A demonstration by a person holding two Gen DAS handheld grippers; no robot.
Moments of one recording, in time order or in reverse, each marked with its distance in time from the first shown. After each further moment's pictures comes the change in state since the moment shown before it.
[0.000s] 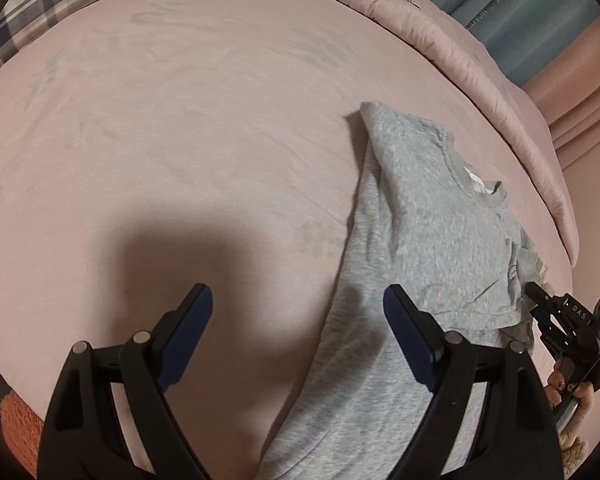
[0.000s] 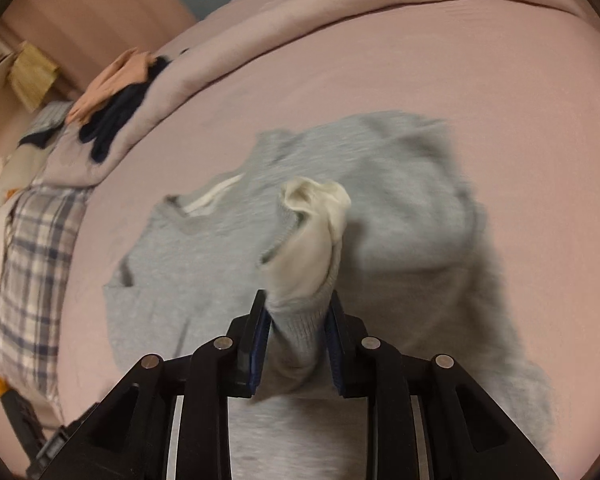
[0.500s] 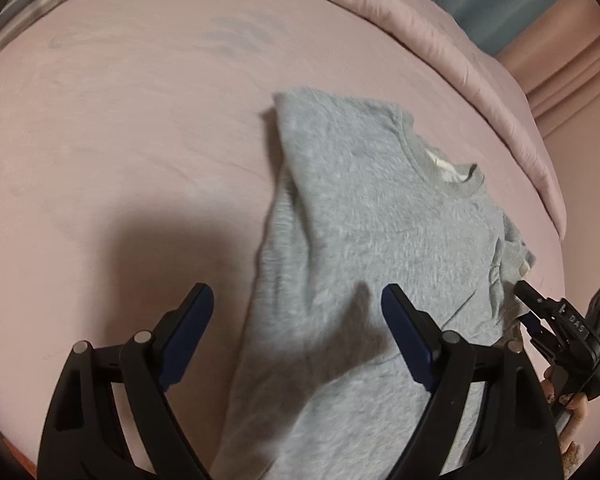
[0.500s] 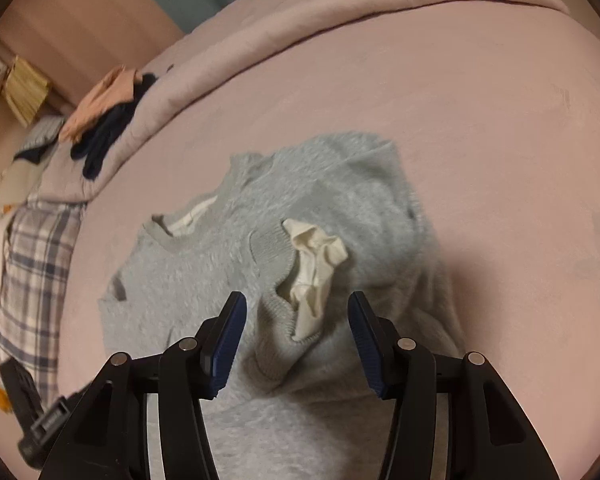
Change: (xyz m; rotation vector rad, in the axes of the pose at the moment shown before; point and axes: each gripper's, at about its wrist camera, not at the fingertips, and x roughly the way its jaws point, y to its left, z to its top) left arm 0.045 -0.050 0.027 0.102 0.069 -0.068; right arm 0.000 -0.019 0.011 0.002 -0.001 0.000
